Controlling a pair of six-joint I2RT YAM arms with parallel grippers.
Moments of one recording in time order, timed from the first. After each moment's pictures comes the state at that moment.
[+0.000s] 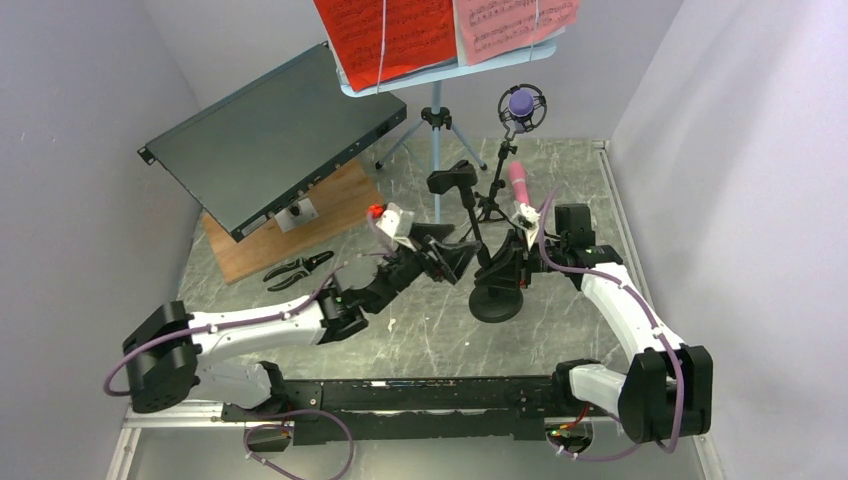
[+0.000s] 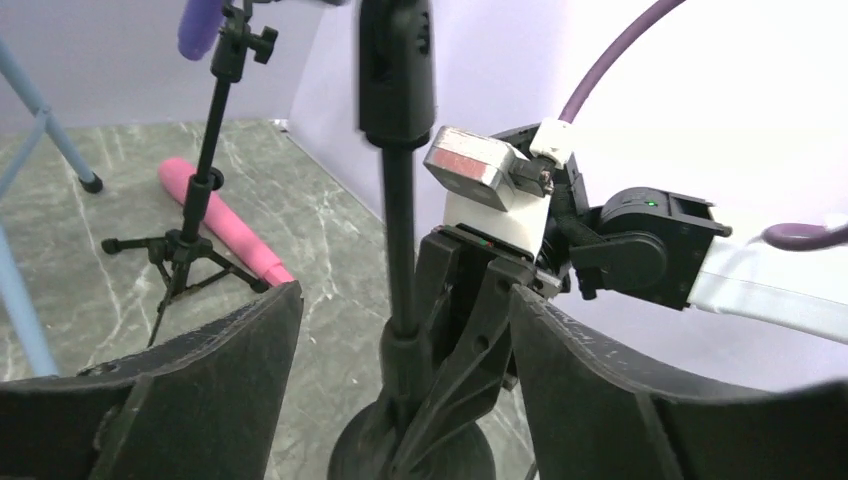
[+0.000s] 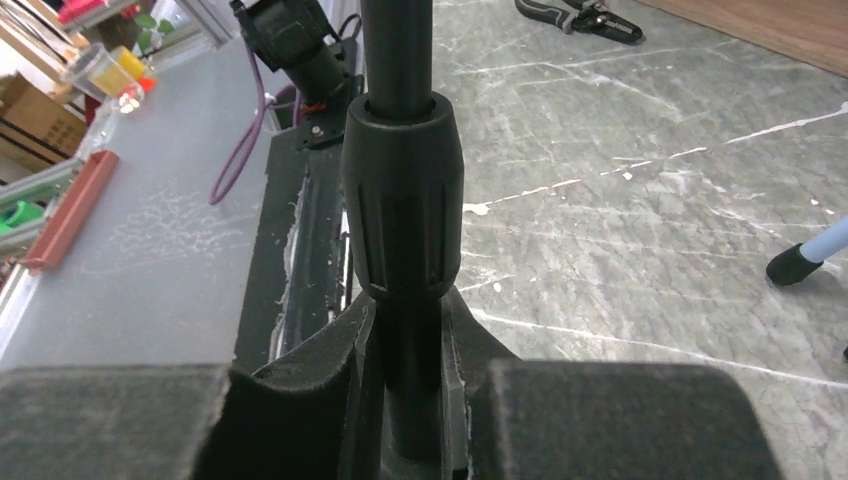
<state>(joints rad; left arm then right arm) -1.13 1.31 0.81 0.74 -0.31 -0.42 0.13 1.15 0.75 -0.44 -1.38 -0.49</state>
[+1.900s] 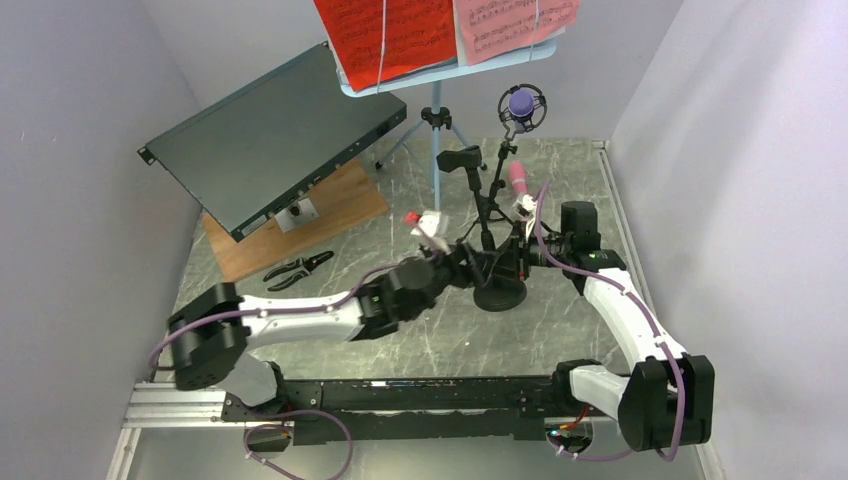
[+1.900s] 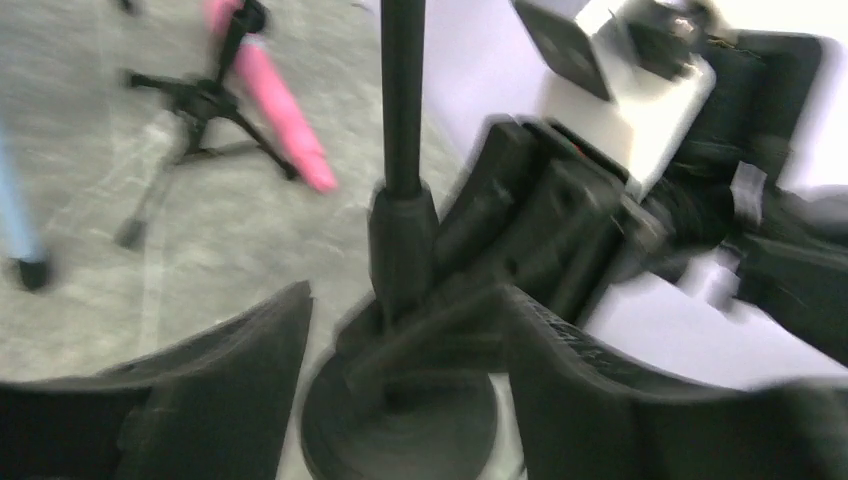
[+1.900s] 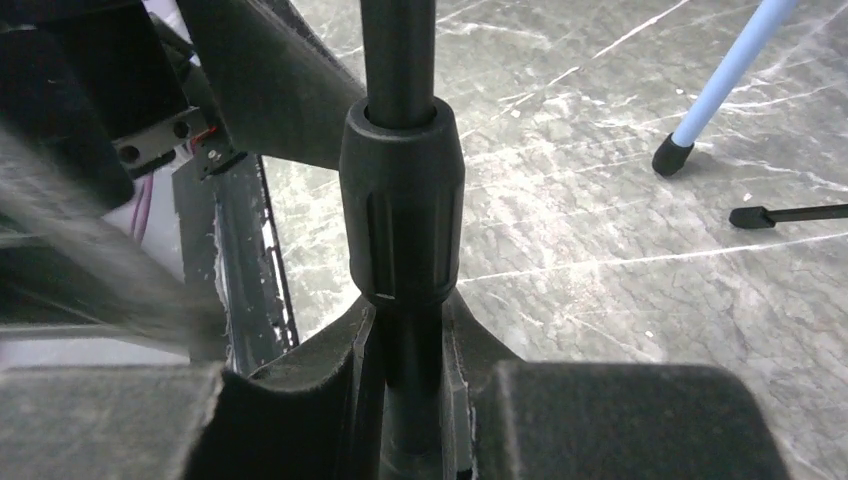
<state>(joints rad) -1.20 1.56 1.01 0.48 -0.56 -0.65 0.11 1.10 0.73 -0.30 -1.11 -0.21</state>
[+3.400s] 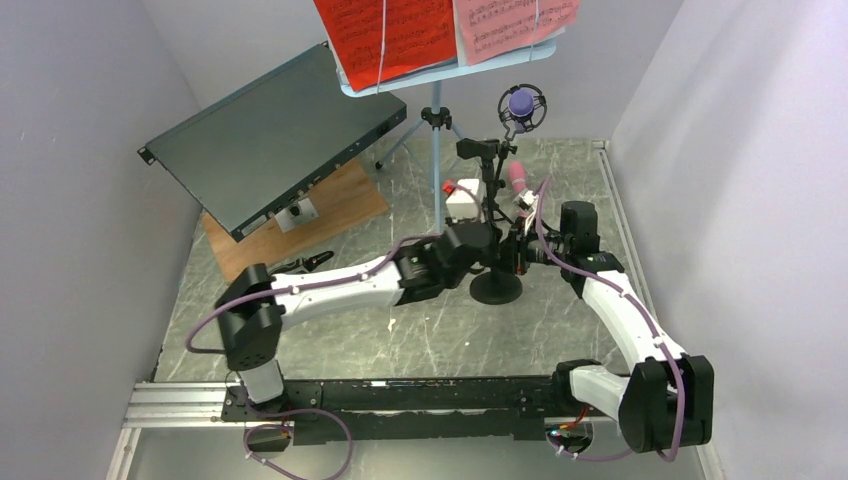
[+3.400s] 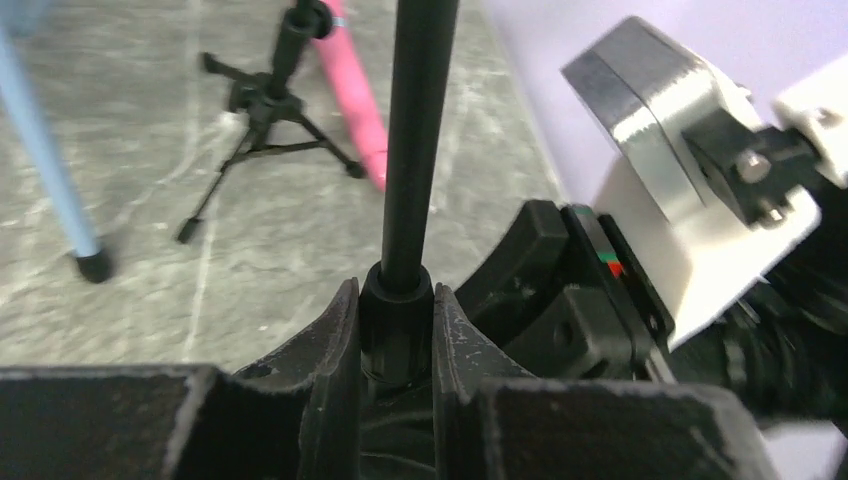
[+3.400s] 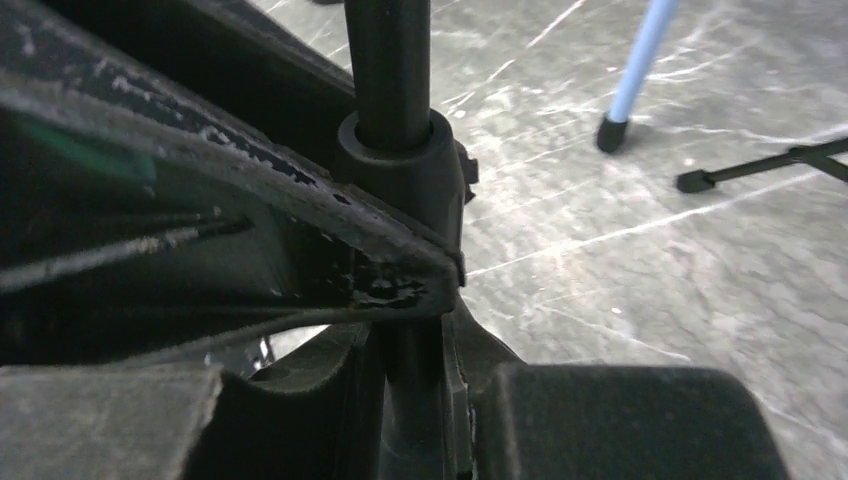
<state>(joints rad) -1.15 1.67 1.27 0.18 -0.50 -0.70 0.10 1.11 0.70 -0.23 -1.02 -0.10</state>
